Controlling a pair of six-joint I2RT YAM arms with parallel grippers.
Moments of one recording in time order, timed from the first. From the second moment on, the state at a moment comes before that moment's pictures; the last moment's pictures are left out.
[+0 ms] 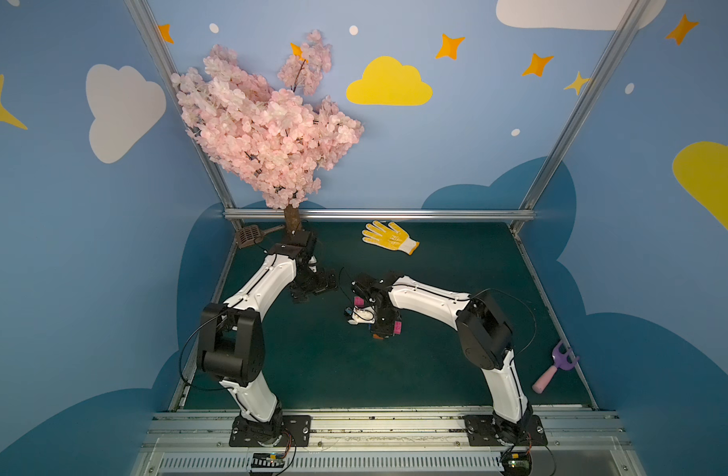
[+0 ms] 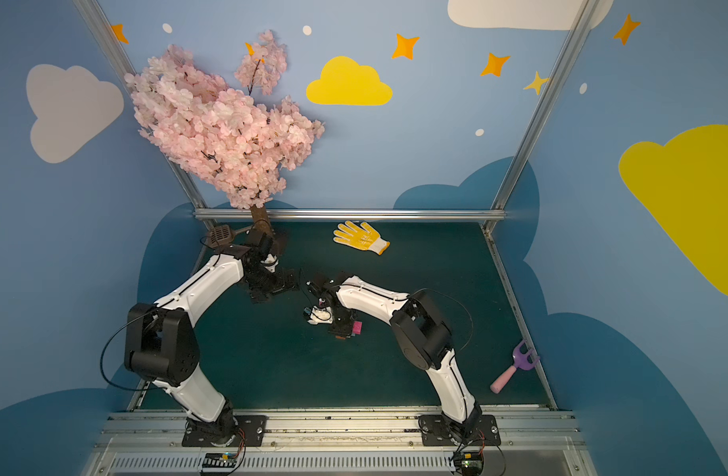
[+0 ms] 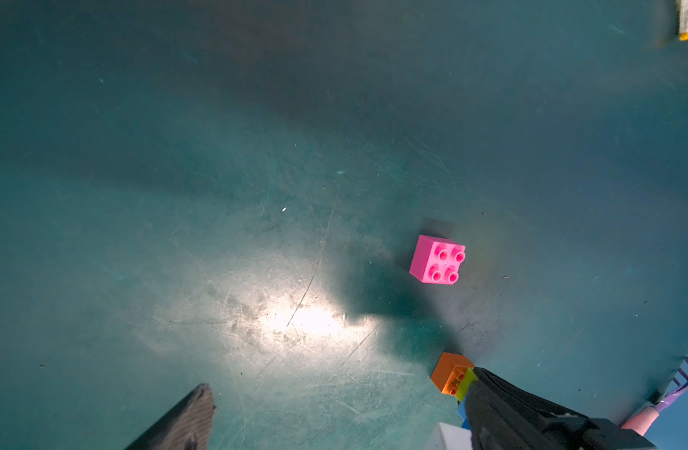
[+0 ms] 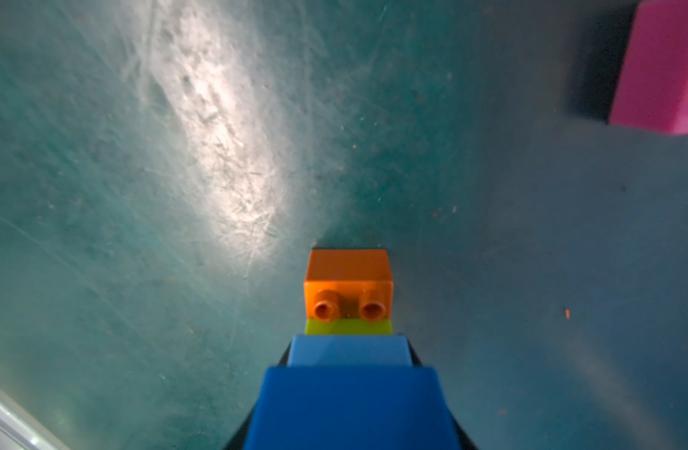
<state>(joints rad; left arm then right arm) -0.19 1.71 1.38 -0.99 0.23 -0.45 0.95 2.13 1.68 -1.09 0.01 -0.53</state>
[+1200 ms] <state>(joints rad) -0.19 1.71 1.37 -0.98 0.23 -0.45 0.94 2.13 1.68 -1.09 0.02 -0.53</state>
